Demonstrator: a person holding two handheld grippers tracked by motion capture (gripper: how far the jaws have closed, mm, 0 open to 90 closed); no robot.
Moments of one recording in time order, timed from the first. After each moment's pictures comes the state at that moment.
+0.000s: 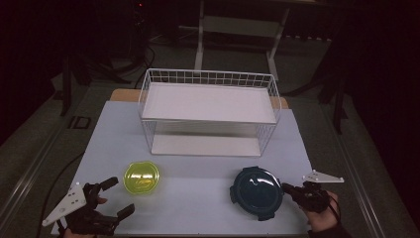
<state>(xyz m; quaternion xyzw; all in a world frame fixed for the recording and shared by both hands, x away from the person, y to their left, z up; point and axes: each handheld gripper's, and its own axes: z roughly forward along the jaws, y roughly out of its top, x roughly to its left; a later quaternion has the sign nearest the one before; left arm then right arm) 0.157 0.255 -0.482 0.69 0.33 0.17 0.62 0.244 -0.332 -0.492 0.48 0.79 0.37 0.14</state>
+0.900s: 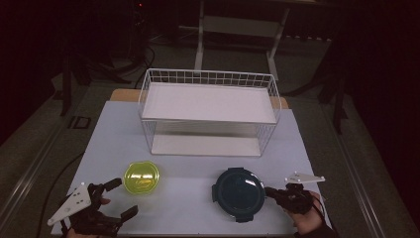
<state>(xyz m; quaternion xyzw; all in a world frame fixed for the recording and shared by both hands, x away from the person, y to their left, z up) 0.158 0.247 -0.483 0.70 0.33 0.17 0.61 0.242 -0.290 -0.494 0.44 0.81 0.38 0.09</state>
